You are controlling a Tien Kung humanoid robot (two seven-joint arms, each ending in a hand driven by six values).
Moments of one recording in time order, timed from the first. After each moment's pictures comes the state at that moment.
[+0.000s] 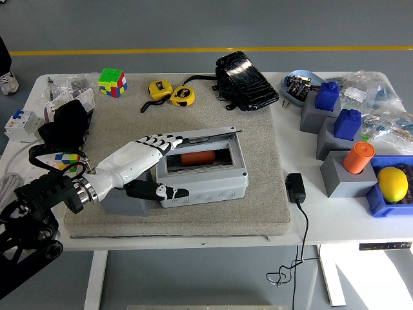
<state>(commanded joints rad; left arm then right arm) -0.32 0.55 -0.79 -1.66 1.96 -0.02 0.05 0.14 -0.21 1.79 0.18 -1.57 -0.07 -0.08</state>
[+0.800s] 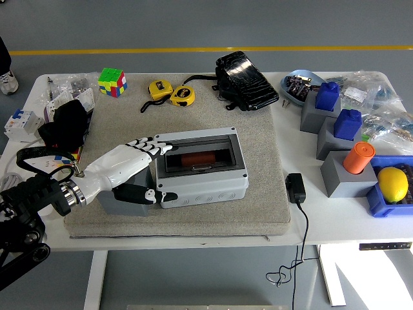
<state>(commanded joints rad) -0.32 0.61 -0.79 -1.66 1.95 0.07 0.01 0.15 -0.21 1.78 0.18 -1.57 -0.07 -0.08</state>
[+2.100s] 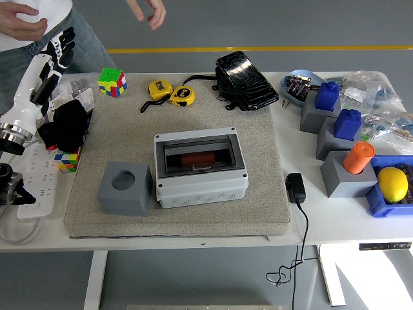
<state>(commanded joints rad) -0.32 0.35 -1.41 -1.23 1.18 -0.02 -0.30 0.15 -0.19 1.78 0.18 -1.57 -0.07 -0.08</state>
